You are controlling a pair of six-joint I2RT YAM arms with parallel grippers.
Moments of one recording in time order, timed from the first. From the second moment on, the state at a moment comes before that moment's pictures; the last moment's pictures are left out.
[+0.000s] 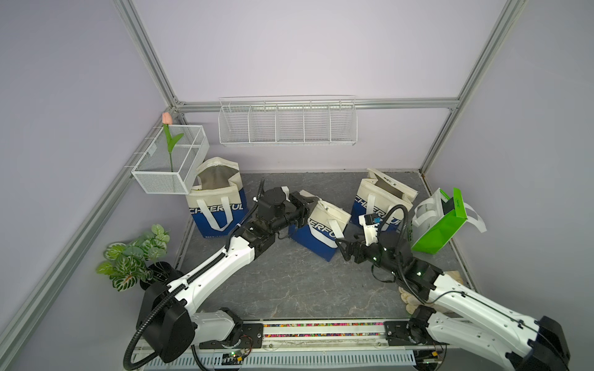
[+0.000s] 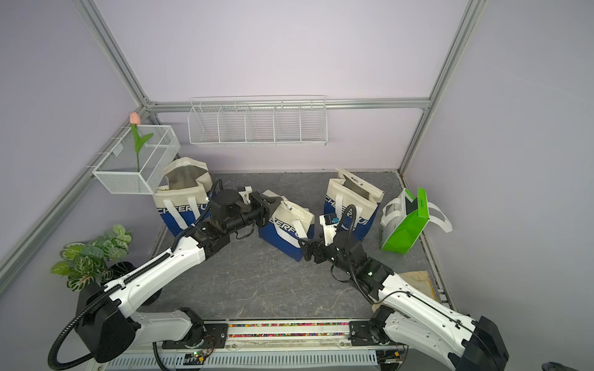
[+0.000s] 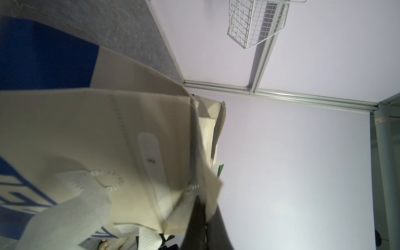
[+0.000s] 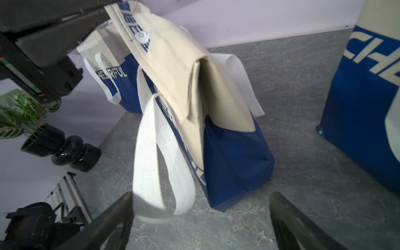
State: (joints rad) left arm -0.67 1.29 1.02 0.05 0.24 -1.57; right arm 0.80 0.82 0.57 -0.12 0.05 0.49
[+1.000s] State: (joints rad) left arm -0.67 1.30 0.99 0.12 0.24 -1.57; right arm 0.63 1.13 0.55 0.31 -0.22 0.62
